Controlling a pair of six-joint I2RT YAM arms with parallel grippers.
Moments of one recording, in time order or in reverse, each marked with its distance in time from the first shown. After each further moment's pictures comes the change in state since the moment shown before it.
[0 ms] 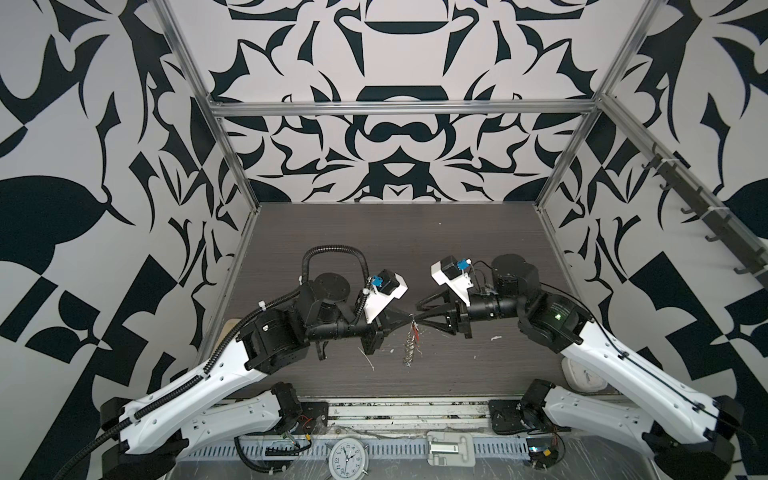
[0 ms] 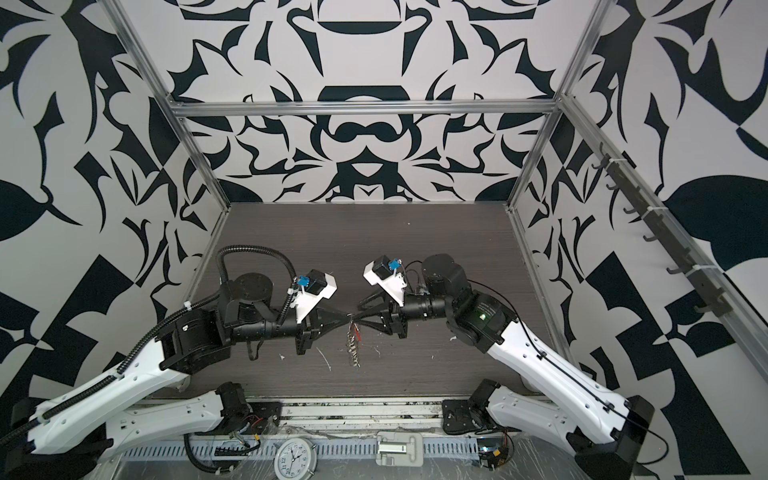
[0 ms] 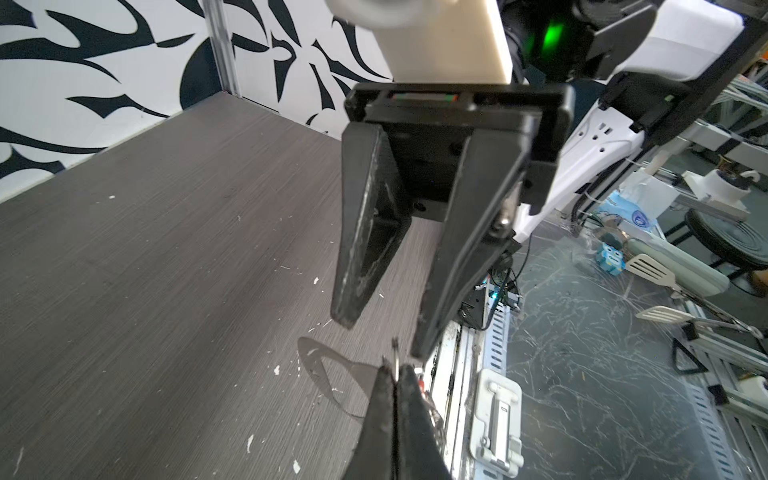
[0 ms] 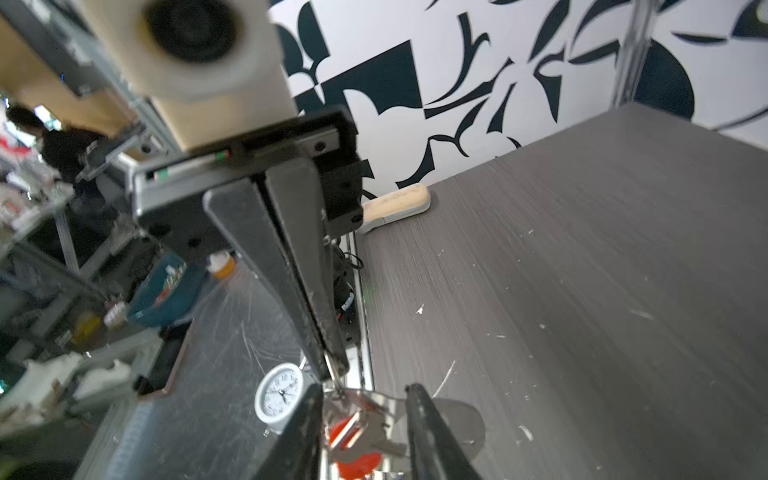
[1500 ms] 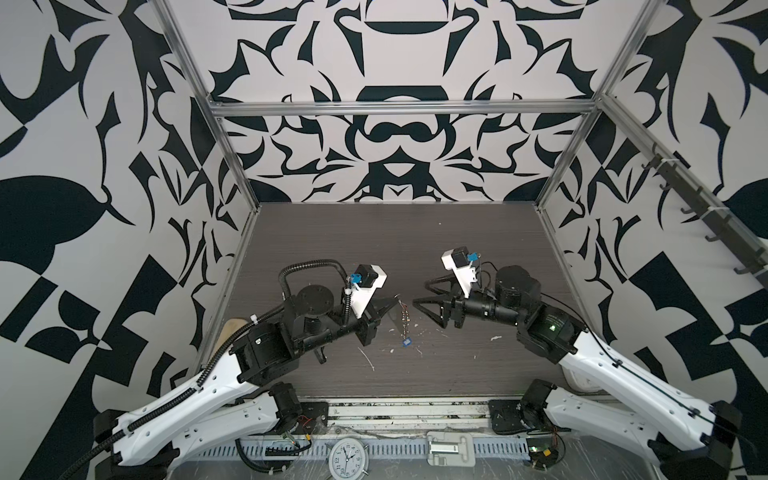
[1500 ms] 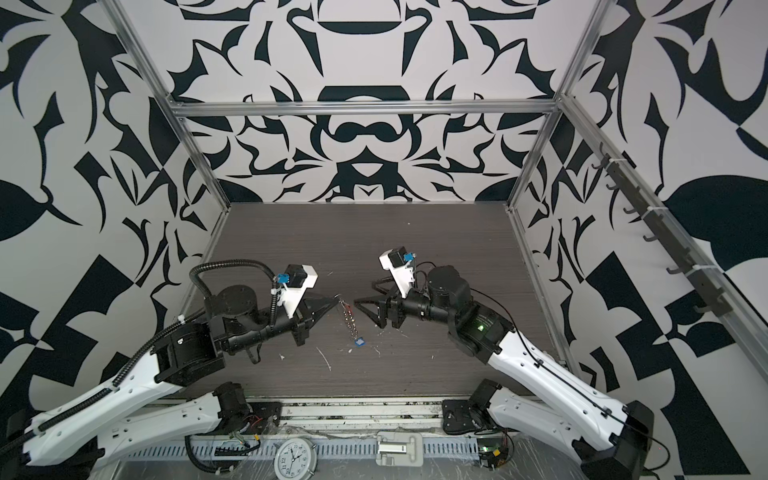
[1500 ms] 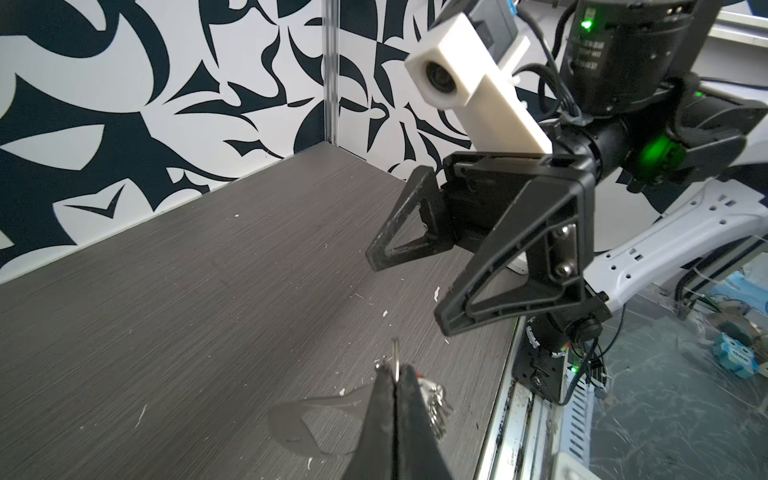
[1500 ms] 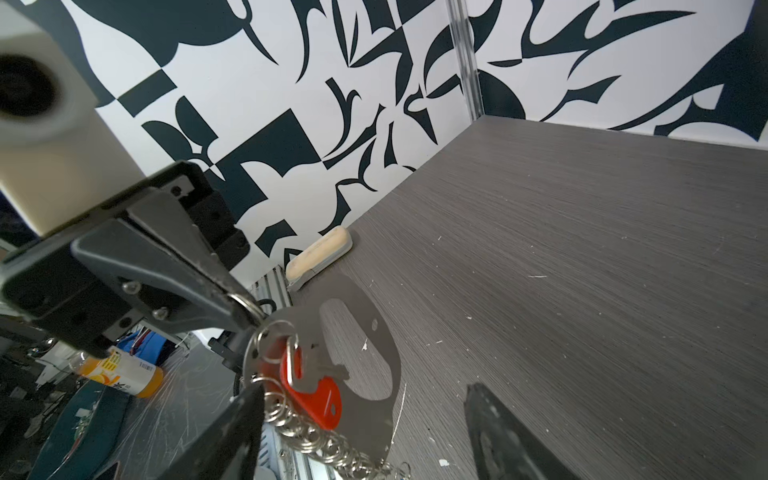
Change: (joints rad) left arm 0.000 -0.110 -0.131 0.159 -0.225 -0.035; right arm 0.000 -0.037 -0.134 0.186 0.270 0.225
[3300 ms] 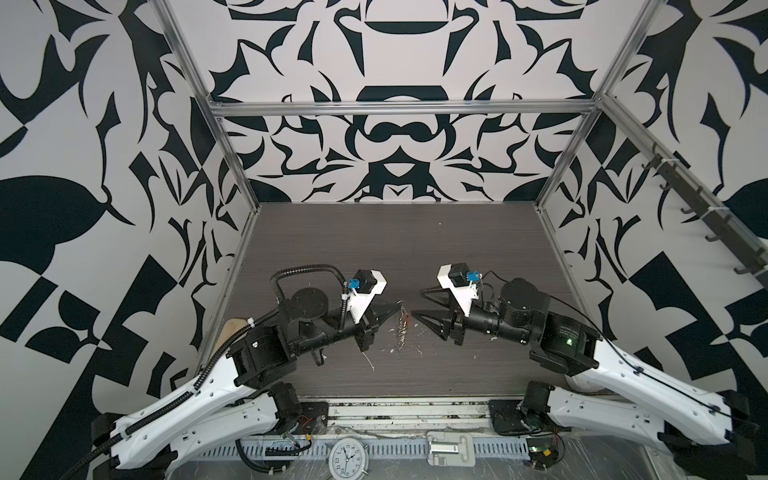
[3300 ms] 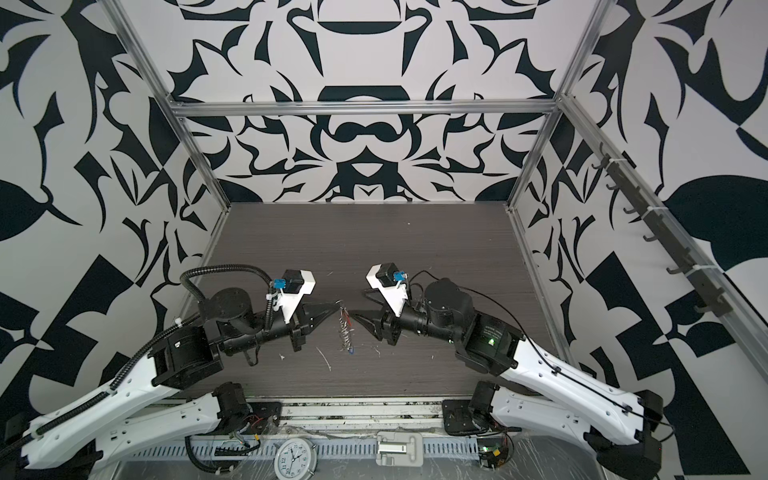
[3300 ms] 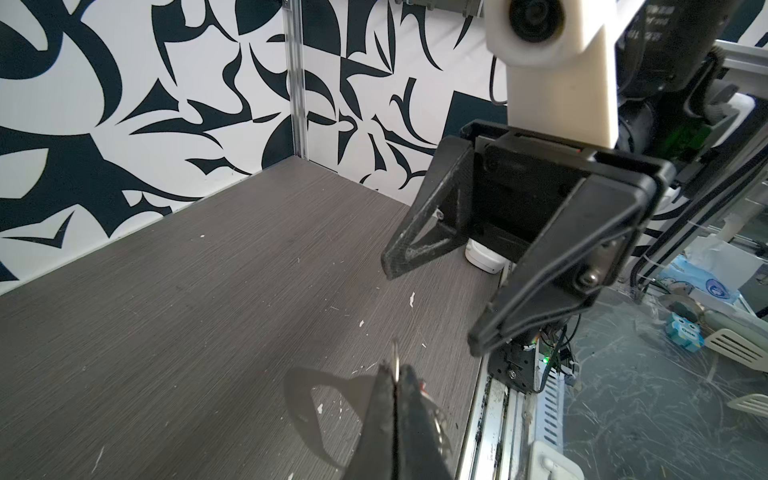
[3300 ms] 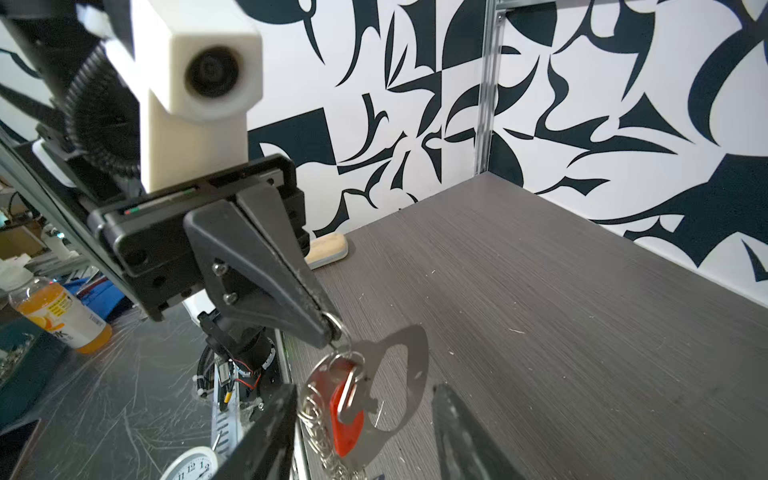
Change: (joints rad) left arm 0.000 -0.026 -0.021 0.037 0.089 0.012; right arm 0.230 -0.039 0.077 -0.074 0.249 -0.208
